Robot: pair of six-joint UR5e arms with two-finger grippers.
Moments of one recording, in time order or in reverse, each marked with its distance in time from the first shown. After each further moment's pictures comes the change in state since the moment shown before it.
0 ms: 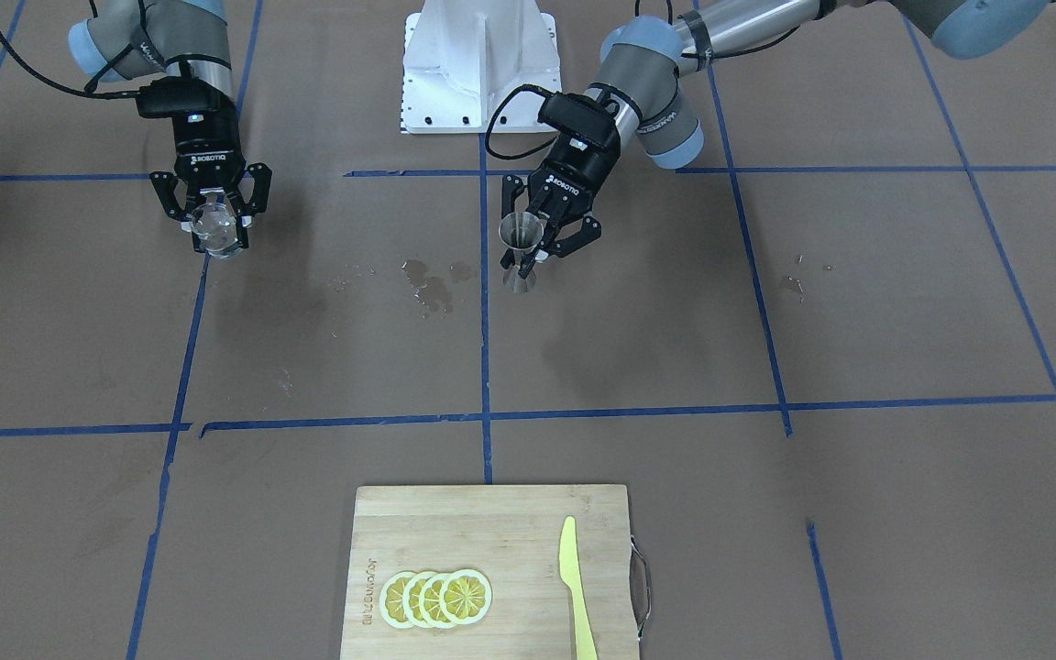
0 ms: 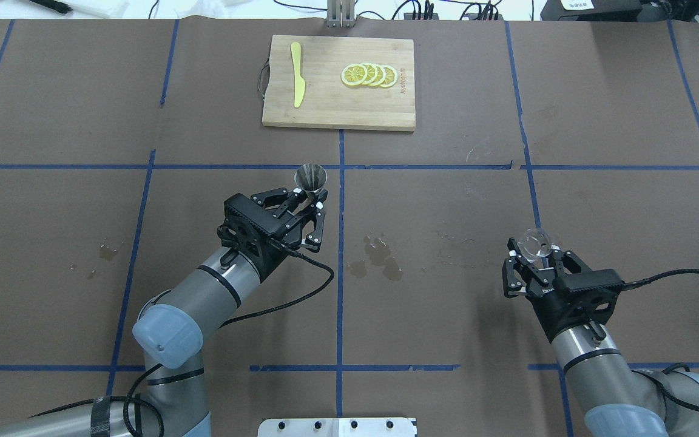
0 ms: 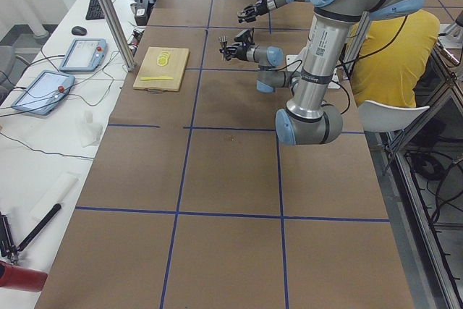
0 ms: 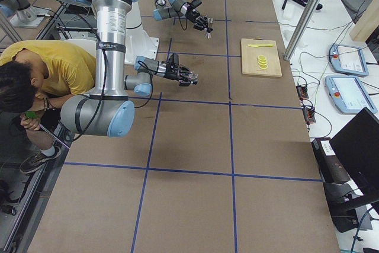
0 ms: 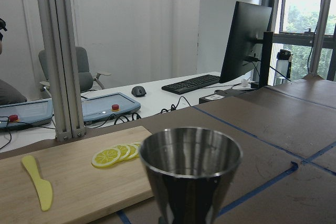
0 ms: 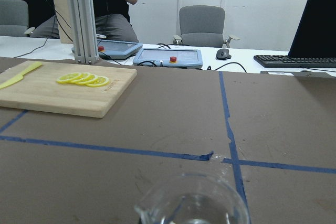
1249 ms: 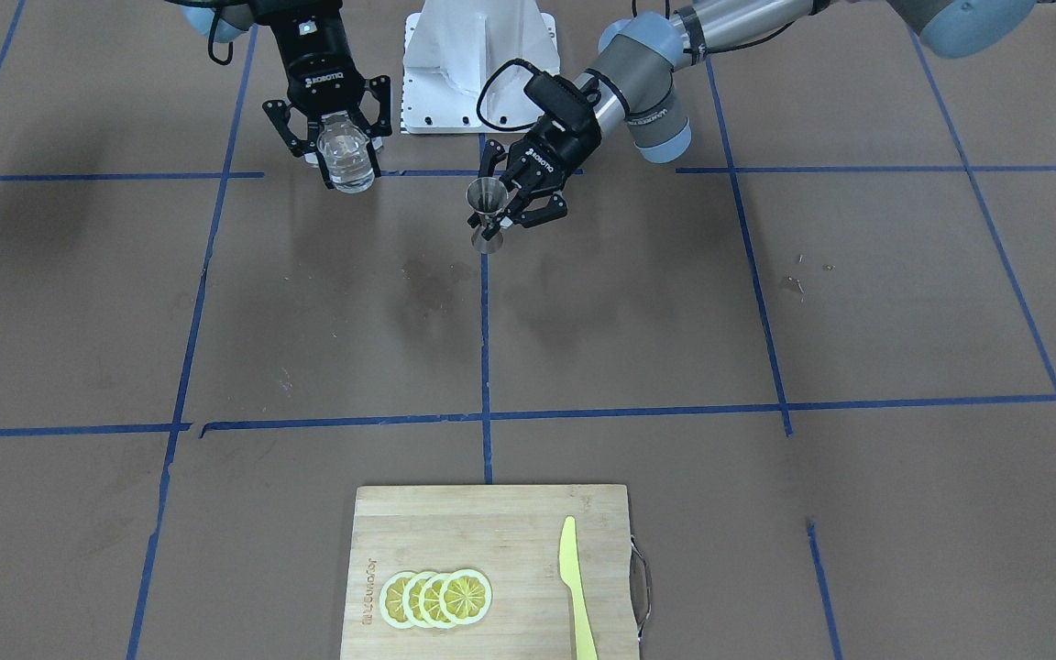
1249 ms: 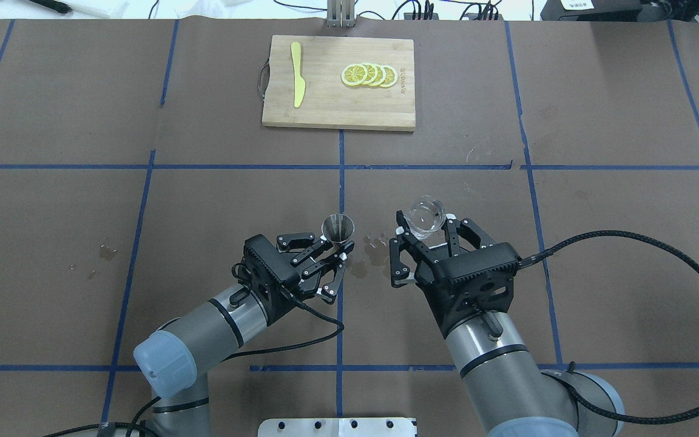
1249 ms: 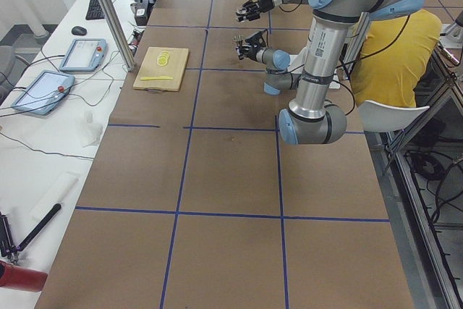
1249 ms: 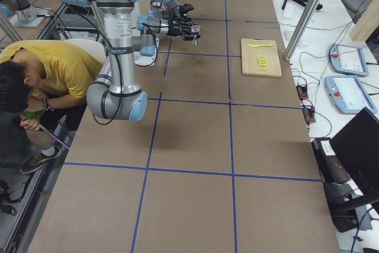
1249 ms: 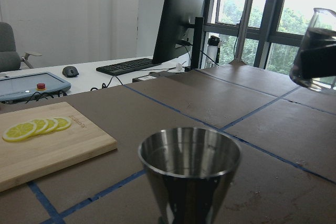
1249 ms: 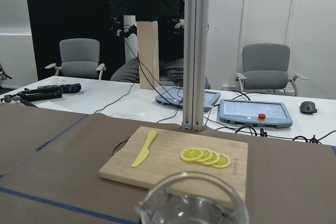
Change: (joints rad) left arm 0.076 -0.002 0.022 -0.119 -0.126 0.045; right arm -0.006 0.374 0.126 -0.173 0.000 -0.342
